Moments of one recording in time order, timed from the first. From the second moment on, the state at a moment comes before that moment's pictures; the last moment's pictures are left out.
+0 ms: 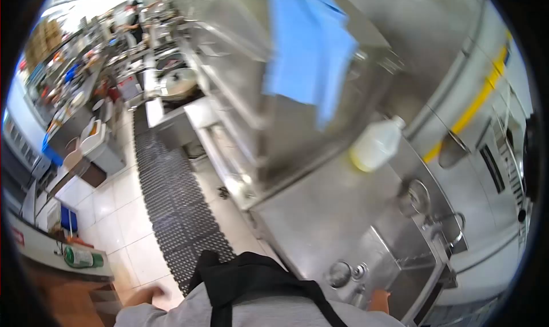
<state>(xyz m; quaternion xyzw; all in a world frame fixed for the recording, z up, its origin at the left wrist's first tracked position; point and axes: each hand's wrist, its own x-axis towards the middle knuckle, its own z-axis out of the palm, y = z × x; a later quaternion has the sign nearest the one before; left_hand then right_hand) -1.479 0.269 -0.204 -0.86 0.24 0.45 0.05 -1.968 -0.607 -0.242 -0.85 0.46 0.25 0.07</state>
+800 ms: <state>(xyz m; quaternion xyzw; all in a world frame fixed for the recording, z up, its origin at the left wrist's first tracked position) -1.221 0.634 -0.147 -0.93 -0.28 -0.01 -0.23 -1.128 -0.012 -0.237 -0.87 -0.06 0.48 0.13</state>
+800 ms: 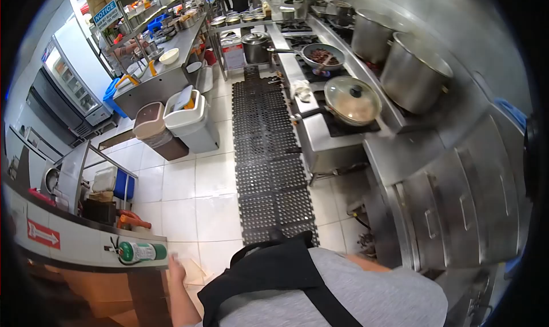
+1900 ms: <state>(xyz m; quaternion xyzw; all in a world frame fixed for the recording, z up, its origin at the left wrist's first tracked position) -0.214 0.561 -0.004 -0.92 0.23 0.04 -0.33 -0.305 0.086 -0.047 -0.88 0.45 -0.05 0.12</state>
